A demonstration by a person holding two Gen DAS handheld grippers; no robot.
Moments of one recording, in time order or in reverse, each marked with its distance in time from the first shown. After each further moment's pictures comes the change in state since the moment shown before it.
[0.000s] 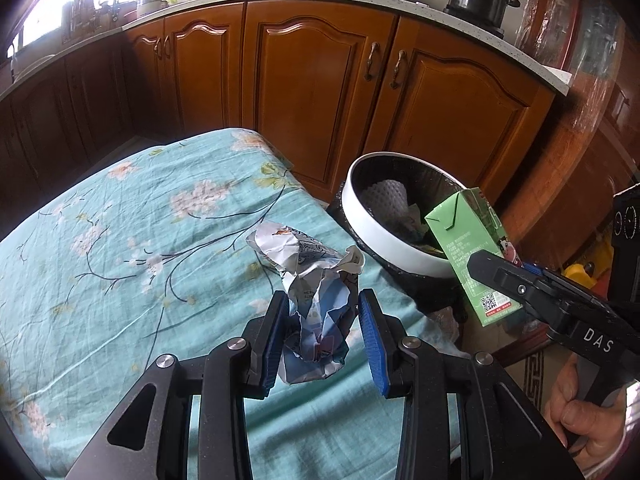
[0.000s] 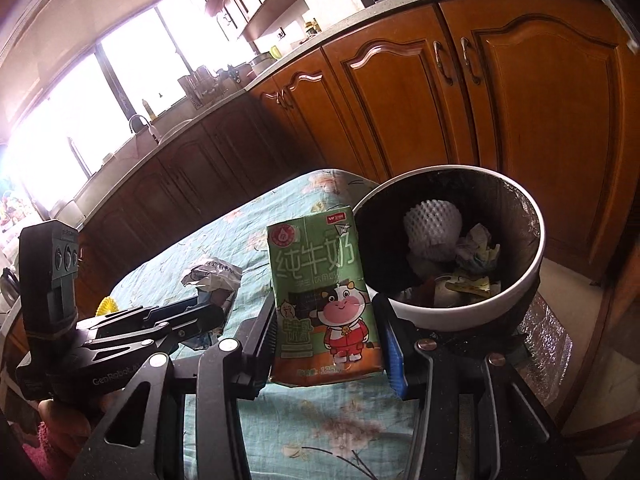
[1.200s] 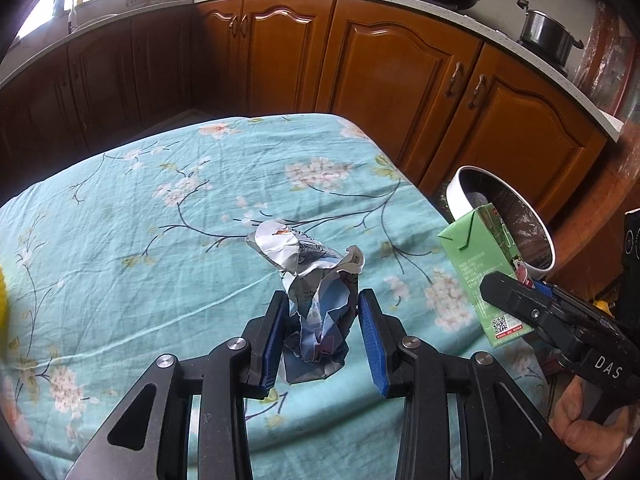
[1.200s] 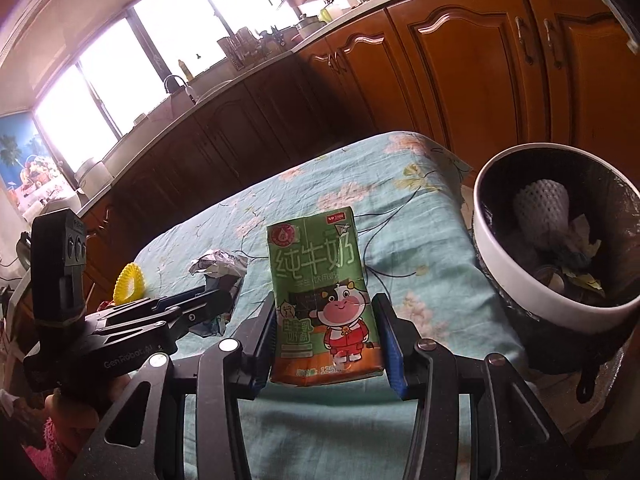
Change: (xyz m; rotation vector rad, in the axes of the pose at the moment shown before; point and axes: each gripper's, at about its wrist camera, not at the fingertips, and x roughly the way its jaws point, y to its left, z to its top) left arm -0.020 0.087 -0.029 -0.160 -0.011 0.105; right arm 0.064 0.074 -0.011 -0.085 0.104 0.114
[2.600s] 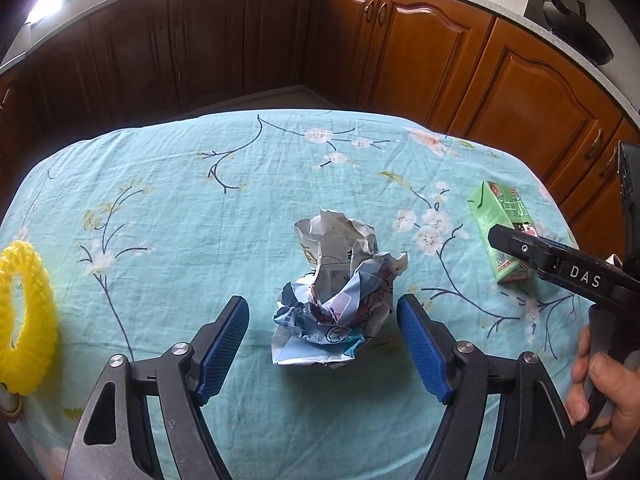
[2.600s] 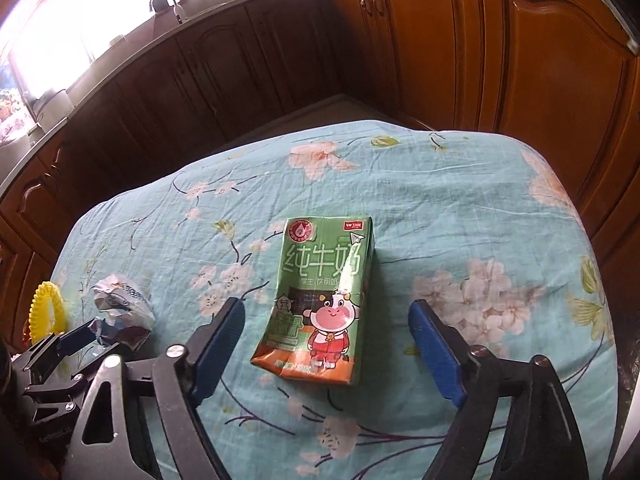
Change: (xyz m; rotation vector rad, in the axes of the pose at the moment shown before) left arm 0.046 0.192 0.035 -0.251 0.033 0.233; right arm 0.230 0.084 0.084 -0.153 0.241 -0.125
